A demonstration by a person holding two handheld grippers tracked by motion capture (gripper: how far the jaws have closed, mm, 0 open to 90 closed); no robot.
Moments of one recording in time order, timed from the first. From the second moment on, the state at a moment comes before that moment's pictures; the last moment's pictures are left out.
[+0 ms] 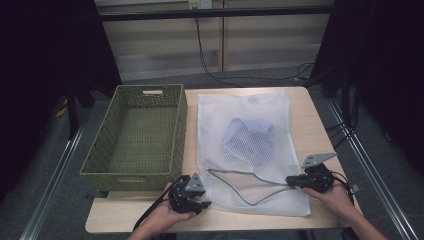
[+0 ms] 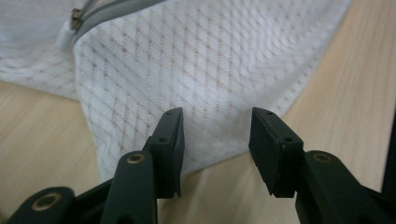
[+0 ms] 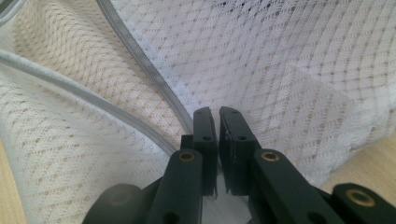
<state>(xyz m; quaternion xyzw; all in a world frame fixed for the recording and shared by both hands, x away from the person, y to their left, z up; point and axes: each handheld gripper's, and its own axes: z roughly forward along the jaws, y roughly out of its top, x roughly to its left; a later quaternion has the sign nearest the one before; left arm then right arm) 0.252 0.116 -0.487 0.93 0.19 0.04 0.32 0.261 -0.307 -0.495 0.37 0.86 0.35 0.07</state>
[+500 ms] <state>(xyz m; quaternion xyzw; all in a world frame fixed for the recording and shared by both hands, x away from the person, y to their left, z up) 0.242 0.138 -0.486 0.92 0.20 -0.04 0.34 0.261 -0.315 -0.496 0.37 0.86 0.34 0.10</state>
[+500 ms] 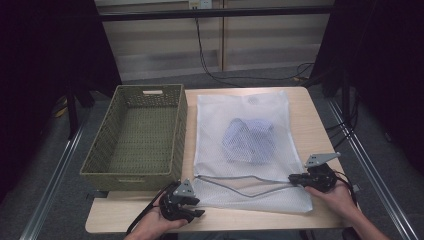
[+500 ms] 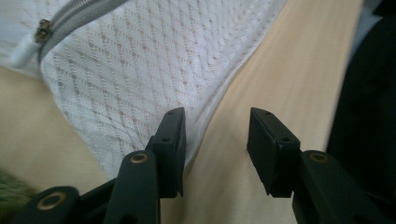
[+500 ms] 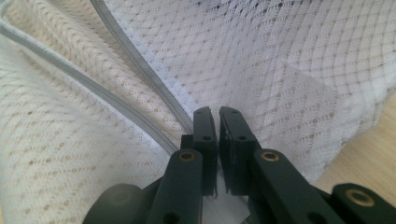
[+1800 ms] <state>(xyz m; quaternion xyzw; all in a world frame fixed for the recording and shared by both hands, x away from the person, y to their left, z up) 0.202 0.189 -0.438 0.79 0.30 0.18 0.50 0.219 -0.328 -0.454 0.40 0.73 0.52 0.16</state>
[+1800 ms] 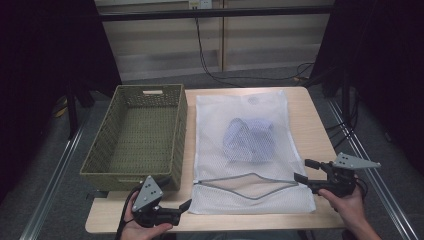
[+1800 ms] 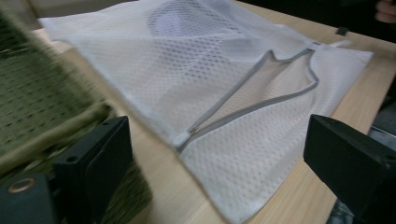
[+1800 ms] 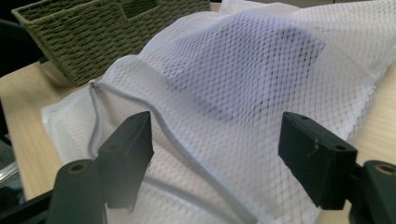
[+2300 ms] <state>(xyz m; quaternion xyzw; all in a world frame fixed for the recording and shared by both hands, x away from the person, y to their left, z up) 0.204 0.198 -0.439 0.77 0.33 0.18 0.51 0.200 -0.342 -0.452 0.41 0.73 0.53 0.16</state>
